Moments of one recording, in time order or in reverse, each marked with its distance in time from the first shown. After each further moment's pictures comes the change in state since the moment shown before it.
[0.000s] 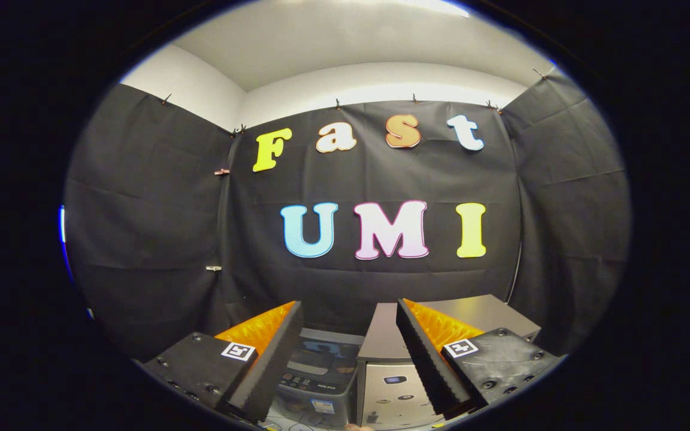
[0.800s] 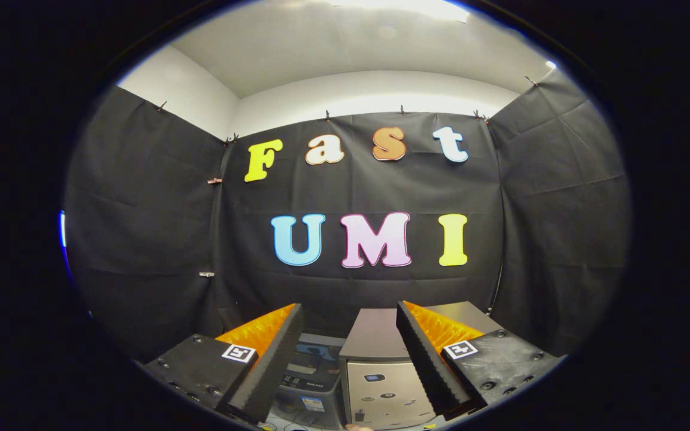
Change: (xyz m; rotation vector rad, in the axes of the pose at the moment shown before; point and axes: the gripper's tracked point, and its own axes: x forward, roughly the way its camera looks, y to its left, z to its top) arm -0.034 -0.019 0.036 0.006 -0.030 -0.023
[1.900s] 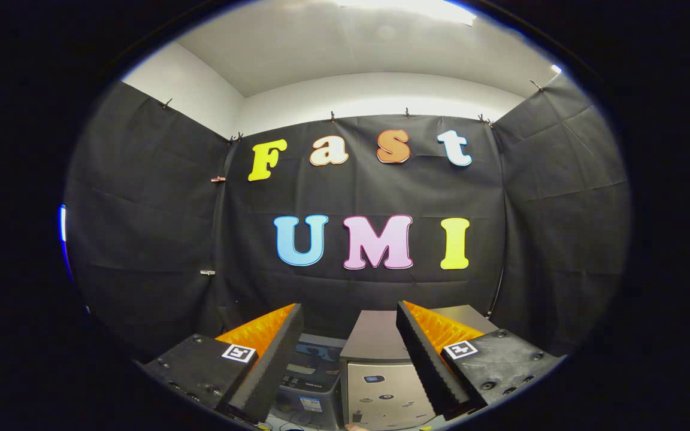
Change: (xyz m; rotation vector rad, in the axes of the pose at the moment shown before) arm -0.001 0.007 0.005 -0.018 -0.005 0.008
